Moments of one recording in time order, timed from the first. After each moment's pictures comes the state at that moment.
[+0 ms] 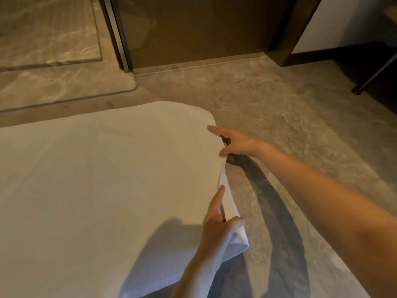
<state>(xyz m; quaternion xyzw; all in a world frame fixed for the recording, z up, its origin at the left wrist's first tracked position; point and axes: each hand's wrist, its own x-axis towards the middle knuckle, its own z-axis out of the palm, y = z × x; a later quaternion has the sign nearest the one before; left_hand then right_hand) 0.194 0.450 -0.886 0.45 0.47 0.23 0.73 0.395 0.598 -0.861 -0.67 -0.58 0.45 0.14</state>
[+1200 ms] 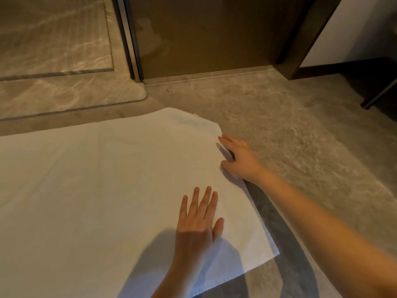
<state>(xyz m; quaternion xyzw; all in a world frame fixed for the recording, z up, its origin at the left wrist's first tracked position) 0.146 0.497 -0.934 0.89 0.42 0.12 0.13 0.371 0.588 -0.886 -0.72 -0.65 0.19 0.15</state>
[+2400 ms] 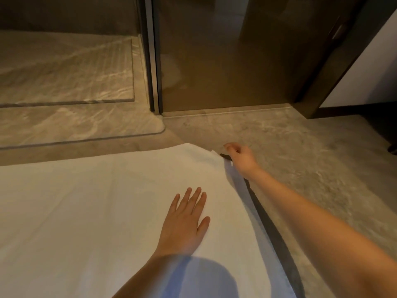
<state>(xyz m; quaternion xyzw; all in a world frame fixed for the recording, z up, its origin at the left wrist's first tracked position) 0.128 0.647 -0.947 0.90 0.43 0.07 0.10 0.356 0.726 -0.862 -0.75 -0.47 0.27 0.37</state>
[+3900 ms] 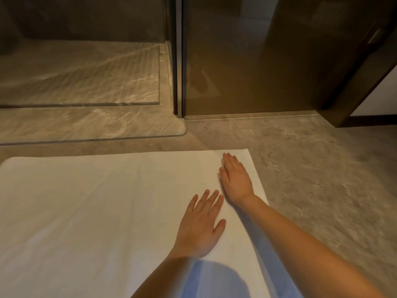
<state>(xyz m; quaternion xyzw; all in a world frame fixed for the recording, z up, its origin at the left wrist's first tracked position) 0.129 0.643 -0.940 0.89 0.44 0.07 0.11 0.297 0.711 -0.911 -0.73 -0.65 0.12 0.18</state>
